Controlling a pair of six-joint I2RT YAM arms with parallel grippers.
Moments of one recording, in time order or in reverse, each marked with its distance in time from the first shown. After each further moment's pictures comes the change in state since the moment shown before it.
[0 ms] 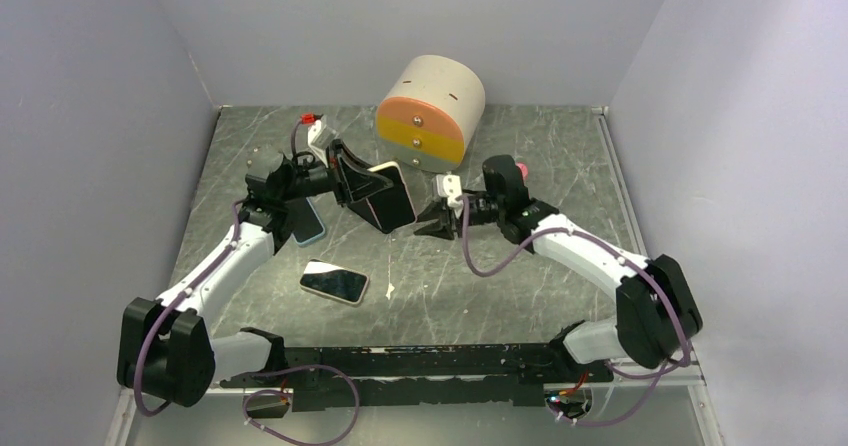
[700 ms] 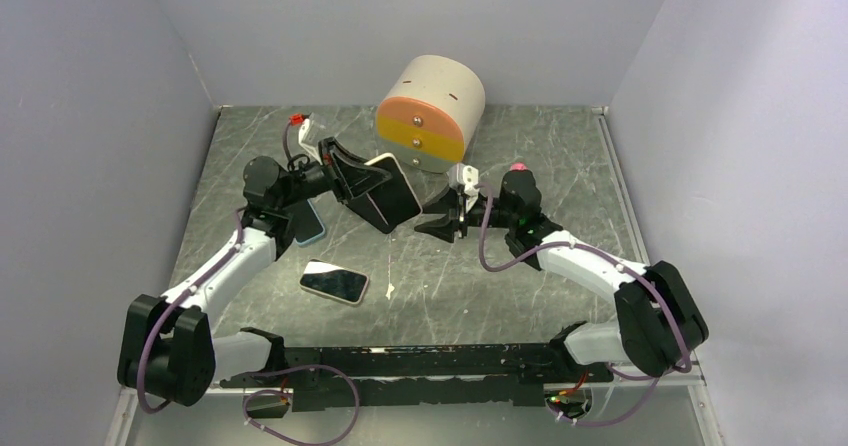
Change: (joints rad) left arm 0.000 -0.007 -0.076 0.216 -0.097 -0.166; right arm -0.027 -0.072 -0.221 0.517 0.043 0.467
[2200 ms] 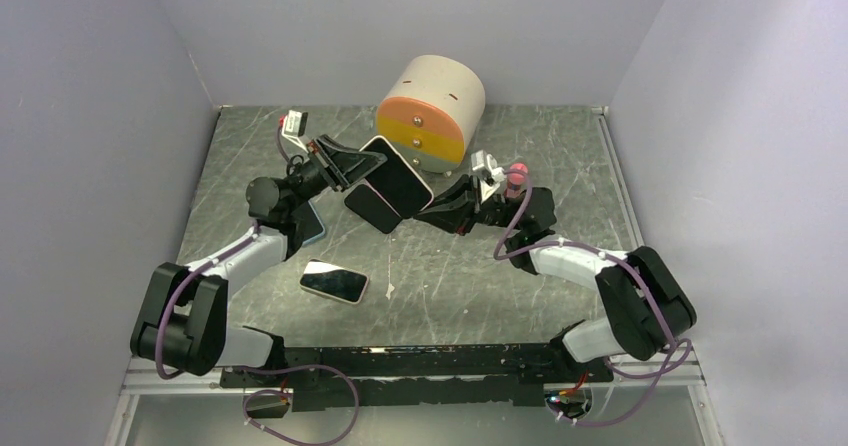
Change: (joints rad) left arm -0.008 0.138 -0.096 0.518 -0.214 -0.664; right arm -0.012 0.100 -0.104 0.761 -0.005 0.632
